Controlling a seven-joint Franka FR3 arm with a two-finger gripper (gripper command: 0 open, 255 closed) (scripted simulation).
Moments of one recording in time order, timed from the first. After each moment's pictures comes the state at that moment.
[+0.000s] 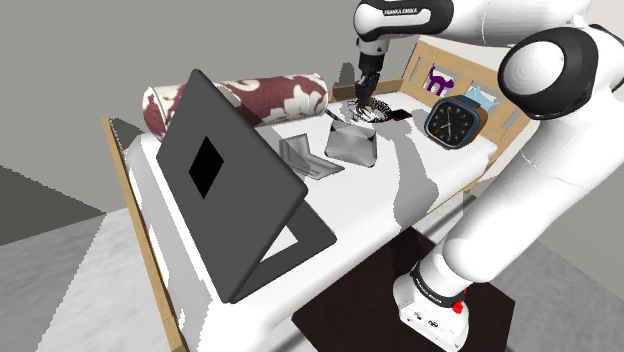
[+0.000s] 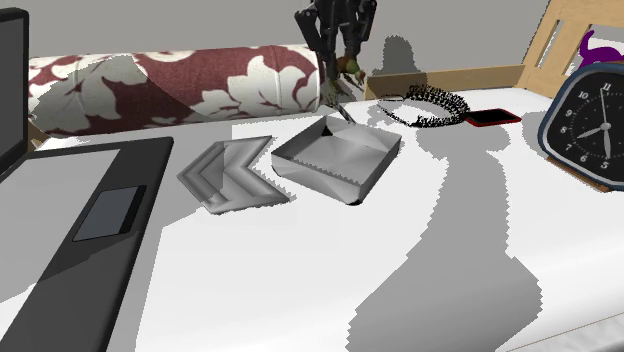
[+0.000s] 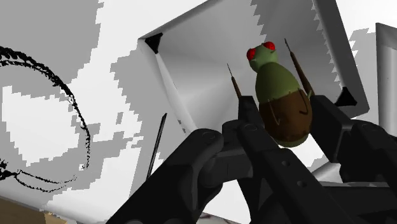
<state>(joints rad) -0.10 0.03 -0.29 -1.79 -0.12 1.72 -0.50</state>
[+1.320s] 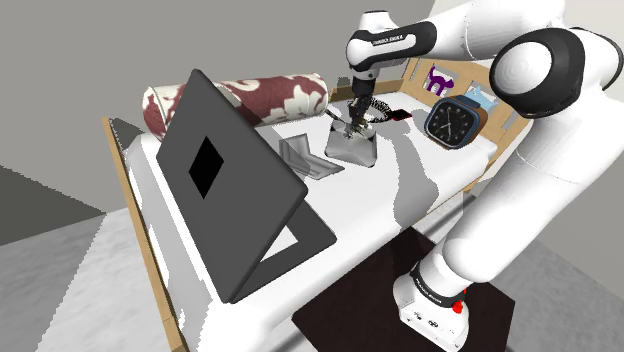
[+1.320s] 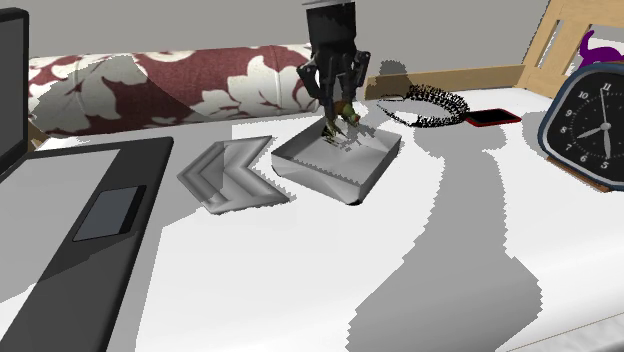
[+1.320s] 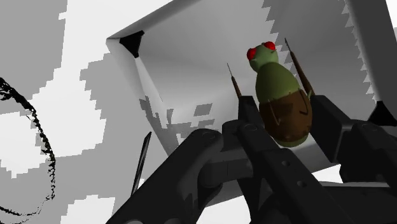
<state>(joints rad) -0.11 0.06 -0.29 -1.95 -0.12 1.91 -0.48</state>
